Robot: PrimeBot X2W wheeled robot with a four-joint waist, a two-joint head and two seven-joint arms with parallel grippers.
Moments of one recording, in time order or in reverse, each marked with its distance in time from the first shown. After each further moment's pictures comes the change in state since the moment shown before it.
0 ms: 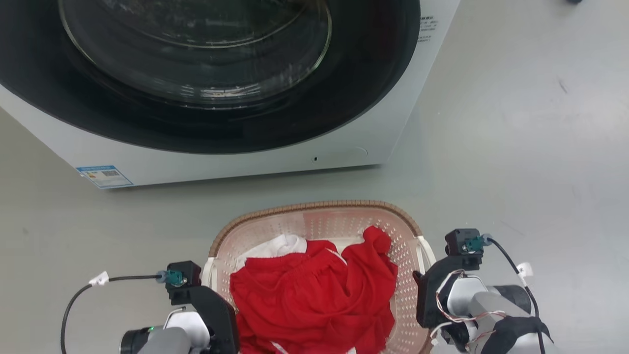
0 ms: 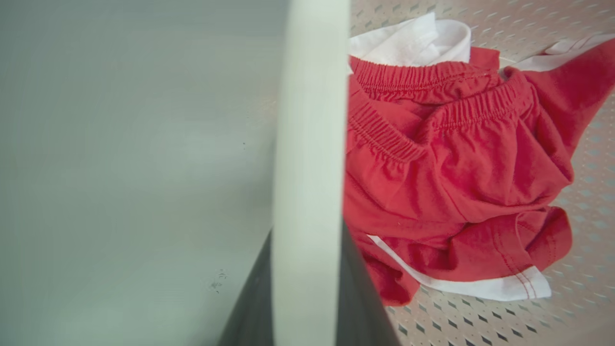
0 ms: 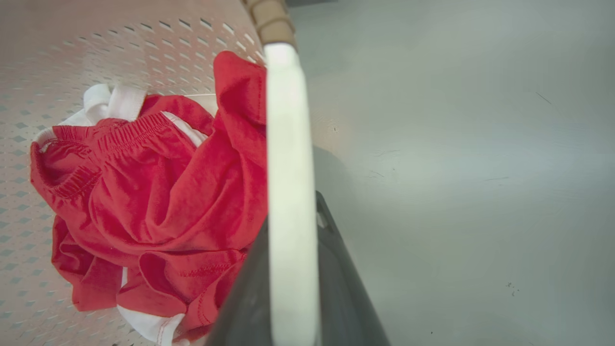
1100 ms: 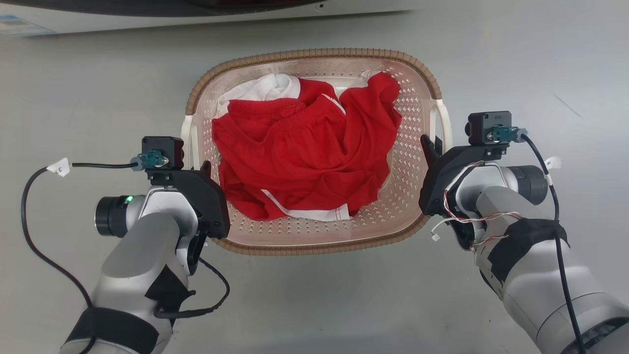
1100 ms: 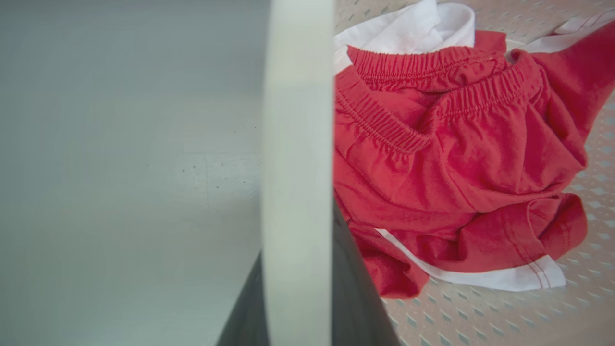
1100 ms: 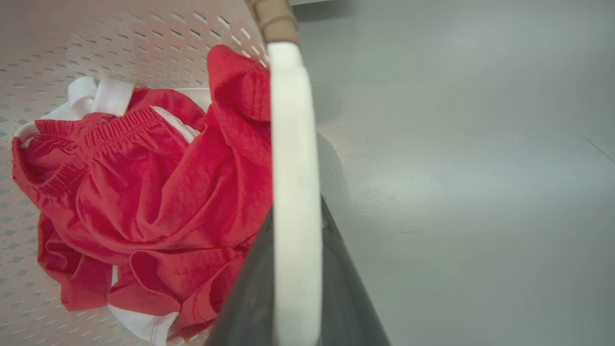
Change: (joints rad) left arm -0.318 0.033 -0.022 -0.035 0.077 0.028 -0.155; right arm -0.301 -0.024 -0.026 -0.020 -0.031 -0.027 -0.187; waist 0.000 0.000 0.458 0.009
